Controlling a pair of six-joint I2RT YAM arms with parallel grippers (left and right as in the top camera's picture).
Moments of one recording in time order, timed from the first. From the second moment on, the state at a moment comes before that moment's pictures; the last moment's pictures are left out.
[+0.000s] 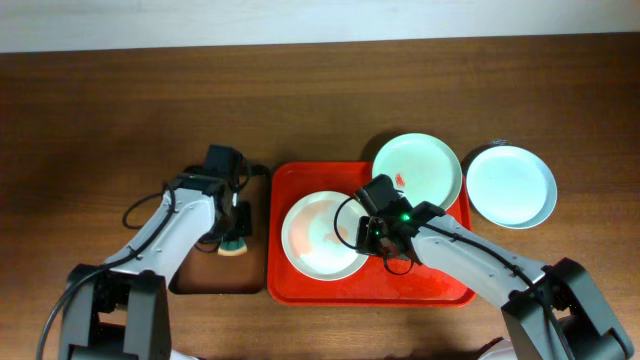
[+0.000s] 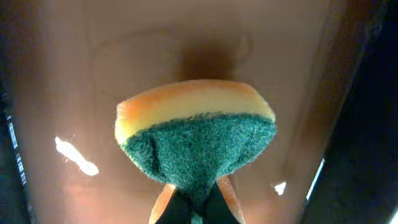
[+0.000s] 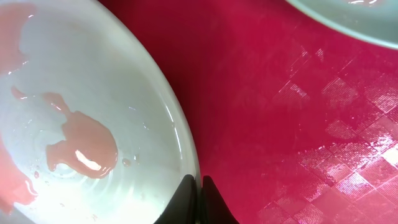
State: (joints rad) left arm -0.20 1.66 0.97 -0.79 -0.06 -0.28; right arm 0.56 1.61 0.83 -0.53 -0.05 0.76
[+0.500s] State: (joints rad) left arm -0.13 1.44 1.13 -0.87 -0.04 -0.29; right arm 0.56 1.61 0.83 -0.53 -0.05 0.76
